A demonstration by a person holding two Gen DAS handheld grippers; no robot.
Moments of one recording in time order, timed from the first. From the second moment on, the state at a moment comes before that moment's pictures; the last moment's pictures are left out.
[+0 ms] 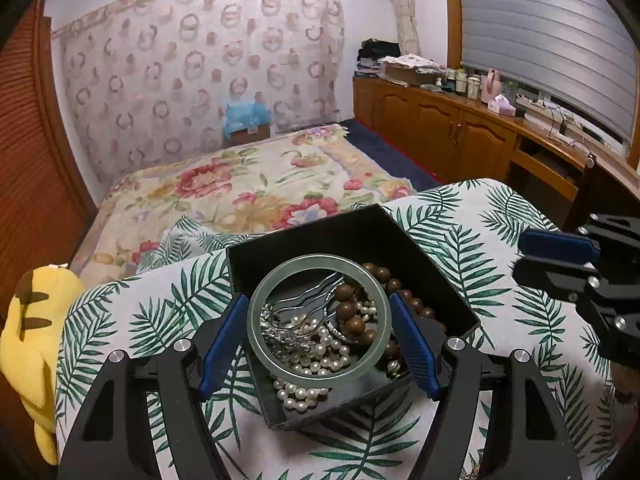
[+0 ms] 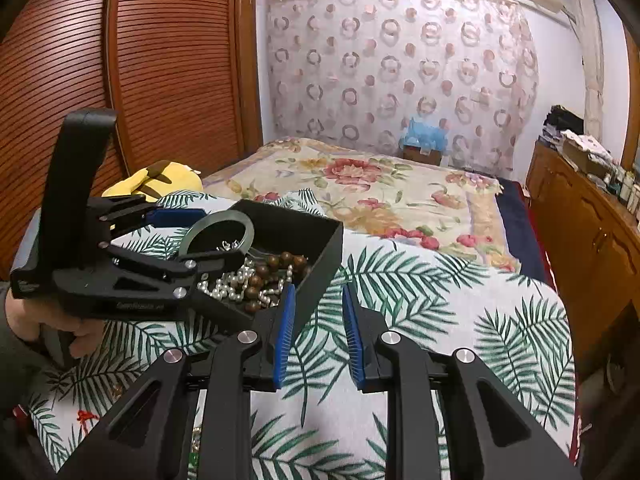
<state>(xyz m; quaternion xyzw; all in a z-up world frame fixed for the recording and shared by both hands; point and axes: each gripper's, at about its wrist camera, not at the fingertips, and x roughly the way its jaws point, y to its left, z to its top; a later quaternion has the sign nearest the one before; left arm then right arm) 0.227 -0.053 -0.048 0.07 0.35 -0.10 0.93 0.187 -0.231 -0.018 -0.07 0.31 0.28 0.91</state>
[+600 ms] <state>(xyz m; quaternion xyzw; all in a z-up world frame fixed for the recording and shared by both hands) 0.174 -0.058 -0.028 0.07 0.32 -0.12 0.94 0.128 -0.243 -0.034 -0.07 0.33 0.31 0.89</state>
